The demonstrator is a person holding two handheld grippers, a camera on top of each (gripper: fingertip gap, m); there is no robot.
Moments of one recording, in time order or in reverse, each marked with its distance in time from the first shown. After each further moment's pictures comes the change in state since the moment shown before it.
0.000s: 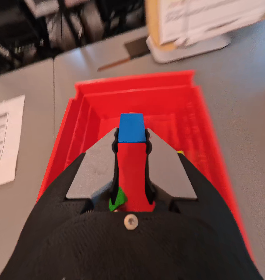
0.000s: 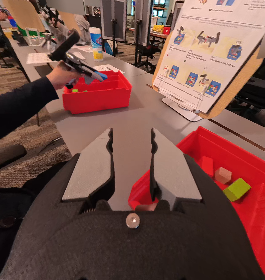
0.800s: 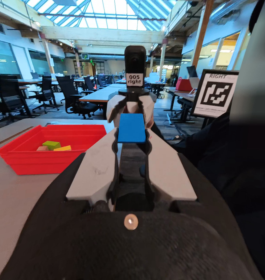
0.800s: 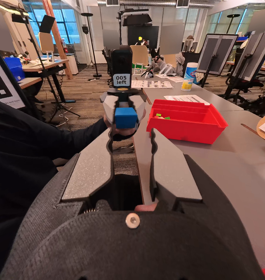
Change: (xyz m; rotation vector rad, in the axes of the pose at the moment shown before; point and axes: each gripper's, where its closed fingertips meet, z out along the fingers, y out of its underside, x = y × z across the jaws) left arm 0.364 -0.055 -0.259 0.606 1.287 0.152; right arm -0.156 -0.034 0.009 0.167 -0.573 -0.041
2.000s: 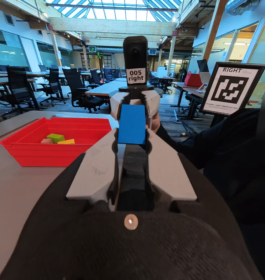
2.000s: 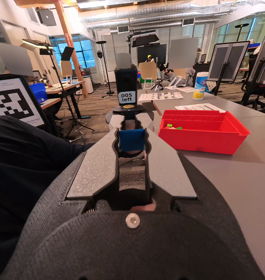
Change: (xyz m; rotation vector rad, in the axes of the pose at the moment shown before) left arm -0.006 0.015 0.012 -0.040 -0.057 -0.005; right arm -0.004 -0.007 0.017 0.102 -0.074 0.087
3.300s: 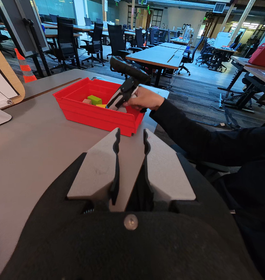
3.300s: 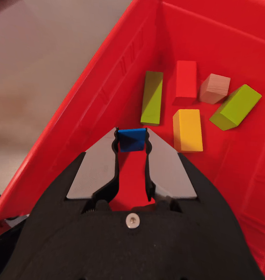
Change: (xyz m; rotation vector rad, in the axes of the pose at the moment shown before) left arm -0.058 0.031 -0.026 -0.210 -0.306 -0.091; right arm 0.253 0.184 -0.196 -0.718 0.947 0.330
